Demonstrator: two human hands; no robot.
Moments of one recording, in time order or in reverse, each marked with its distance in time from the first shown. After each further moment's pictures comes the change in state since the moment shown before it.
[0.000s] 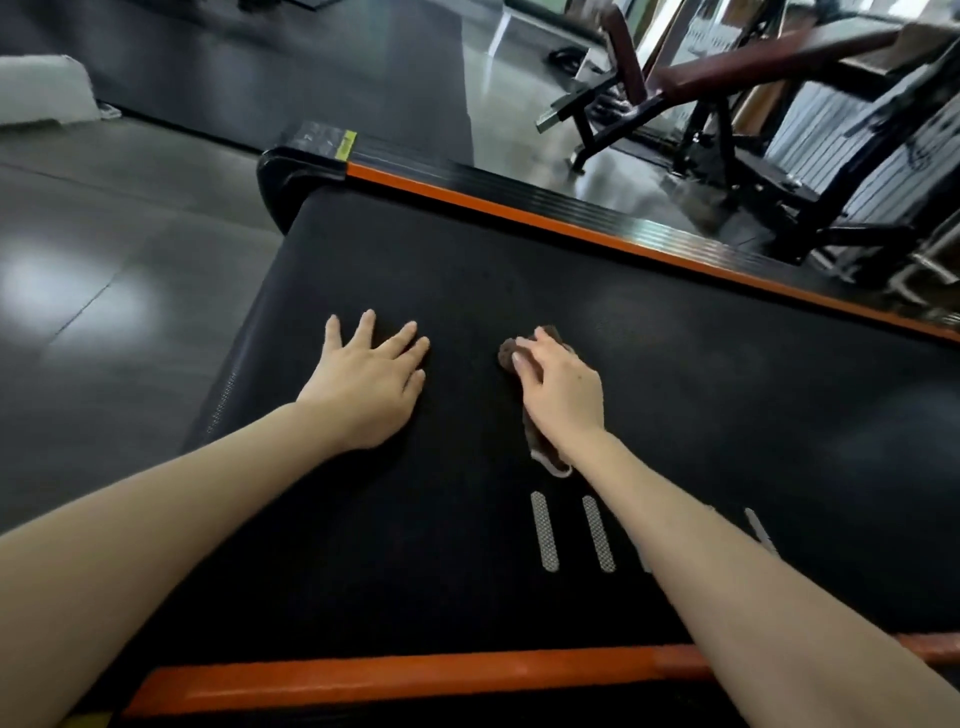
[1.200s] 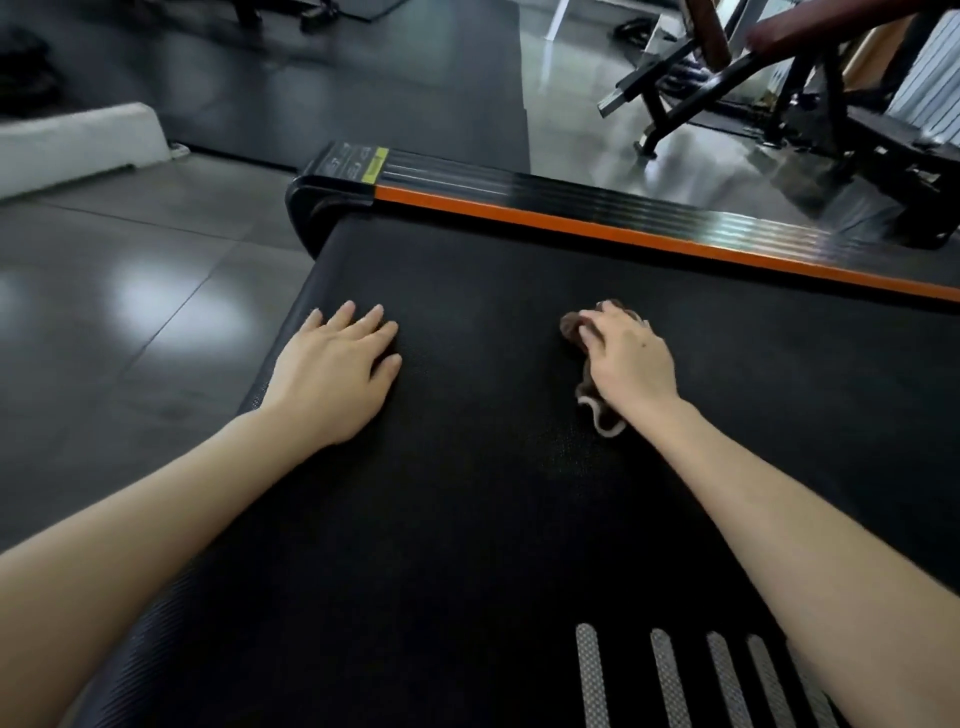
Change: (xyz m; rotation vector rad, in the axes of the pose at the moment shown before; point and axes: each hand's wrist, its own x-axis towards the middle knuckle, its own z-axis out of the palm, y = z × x) left_hand 0.052 -0.048 -0.017 -0.034 0.178 -0.175; right_hand 0.112 0.038 0.014 -0.033 -0.014 -0.038
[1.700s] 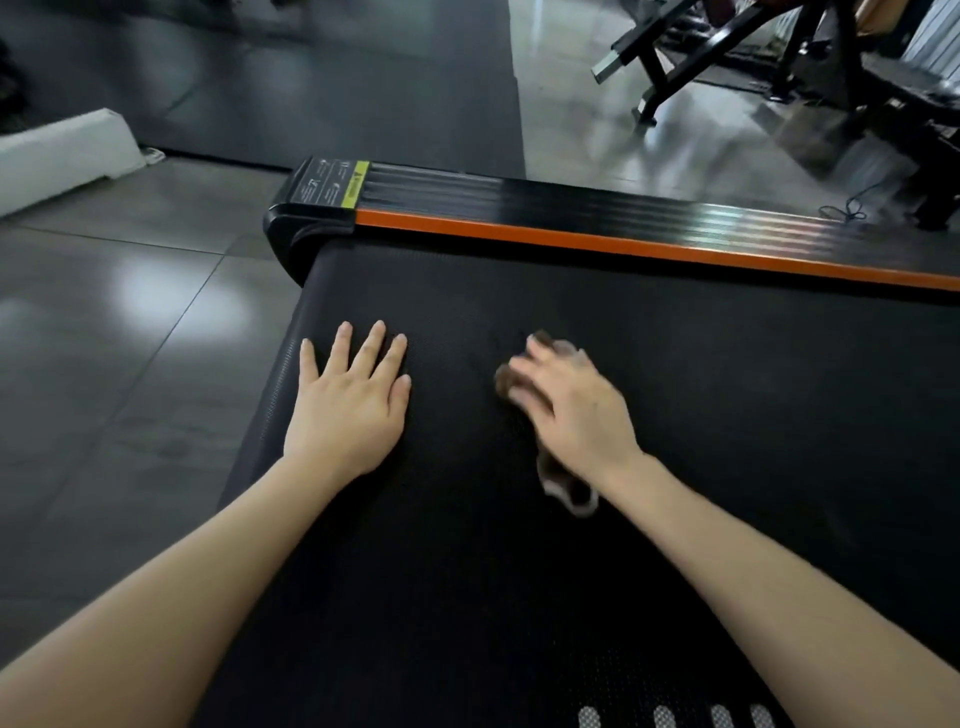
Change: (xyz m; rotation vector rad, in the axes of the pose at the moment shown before) left_hand 0.041 0.005 0.018 0.041 -0.083 -0.078; right_hand -0.008 -0.033 0.007 0.070 -0.081 -0.261
